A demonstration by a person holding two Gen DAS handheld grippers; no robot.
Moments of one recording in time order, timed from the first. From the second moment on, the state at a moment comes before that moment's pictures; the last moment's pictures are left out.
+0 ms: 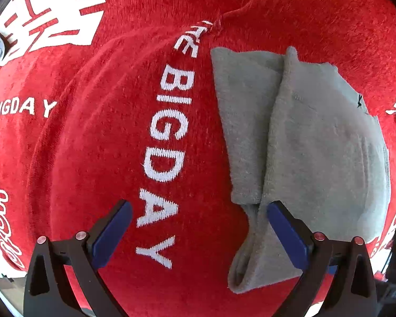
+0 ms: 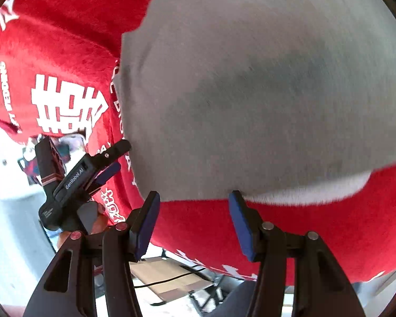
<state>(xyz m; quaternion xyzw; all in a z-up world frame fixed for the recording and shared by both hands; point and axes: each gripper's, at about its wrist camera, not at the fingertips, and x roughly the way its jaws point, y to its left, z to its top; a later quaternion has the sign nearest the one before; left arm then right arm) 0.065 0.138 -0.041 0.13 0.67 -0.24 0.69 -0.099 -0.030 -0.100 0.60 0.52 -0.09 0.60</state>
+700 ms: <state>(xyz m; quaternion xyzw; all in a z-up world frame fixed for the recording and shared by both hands) 0.040 0.100 -0.048 0.11 0.69 -0.28 0.66 -0.089 -0.035 -0.136 0.76 0.36 -0.09 0.53</state>
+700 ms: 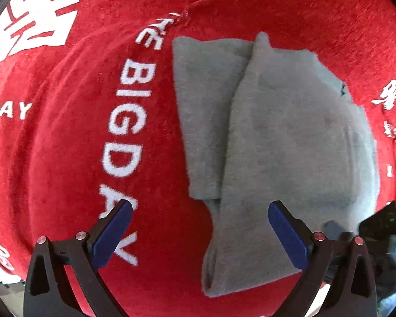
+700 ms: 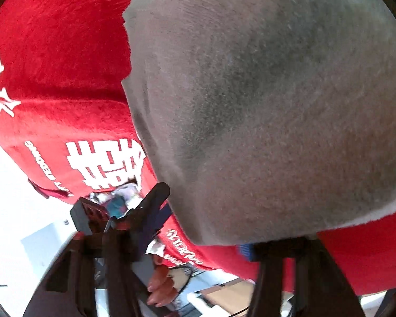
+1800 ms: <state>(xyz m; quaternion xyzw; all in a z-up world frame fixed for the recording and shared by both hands) 0.025 -0.018 -0.066 0.12 0.69 -0.34 0.63 -0.078 -0.116 -0.050 0.51 0.50 -0.11 0.69</state>
